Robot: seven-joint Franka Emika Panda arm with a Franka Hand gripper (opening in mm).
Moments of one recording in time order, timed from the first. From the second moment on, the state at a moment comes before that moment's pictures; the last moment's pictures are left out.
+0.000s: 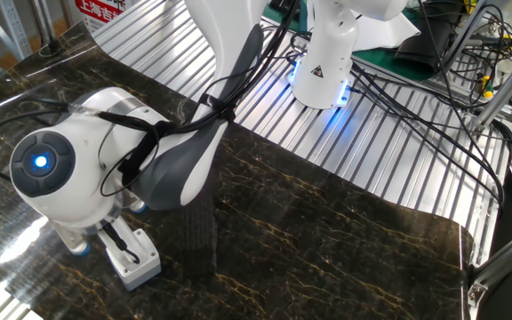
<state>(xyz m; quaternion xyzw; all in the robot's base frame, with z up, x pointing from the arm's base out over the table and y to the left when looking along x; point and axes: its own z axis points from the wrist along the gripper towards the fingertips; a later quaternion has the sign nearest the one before) 0.684 -0.113 0.148 -0.15 -0.98 0.08 0.12</state>
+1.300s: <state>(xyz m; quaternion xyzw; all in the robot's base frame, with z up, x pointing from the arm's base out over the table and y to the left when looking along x) 0.688 -0.113 0.143 -0.15 -0.98 0.07 0.12</state>
